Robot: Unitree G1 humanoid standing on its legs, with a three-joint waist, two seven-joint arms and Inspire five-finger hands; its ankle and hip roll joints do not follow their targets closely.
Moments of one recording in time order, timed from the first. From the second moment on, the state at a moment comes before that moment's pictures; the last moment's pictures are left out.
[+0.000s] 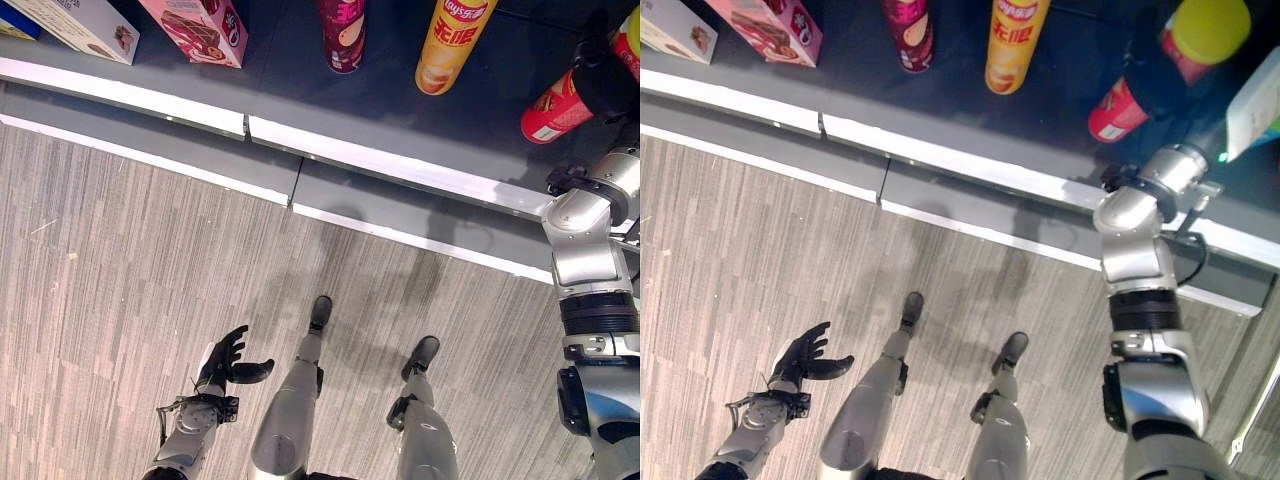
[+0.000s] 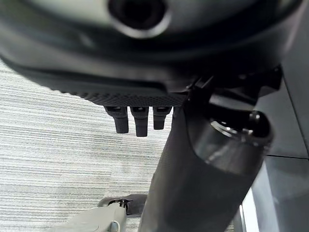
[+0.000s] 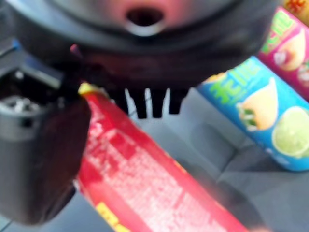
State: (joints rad) left arm -0.03 0.37 -0.23 0.61 -0.27 -0.10 0.14; right arm -0.83 -0.66 -0.02 0.40 -0.19 0.06 -0.84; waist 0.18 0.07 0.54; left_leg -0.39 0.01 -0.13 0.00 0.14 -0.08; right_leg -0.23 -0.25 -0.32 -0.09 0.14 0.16
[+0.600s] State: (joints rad) left arm -0.04 0.35 -0.23 0.63 -0.27 -0.08 0.14; right arm -0.70 -0.60 -0.06 0.21 -0.19 0.05 -0.80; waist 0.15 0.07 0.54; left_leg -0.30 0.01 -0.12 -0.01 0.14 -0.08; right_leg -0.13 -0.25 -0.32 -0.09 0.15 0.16
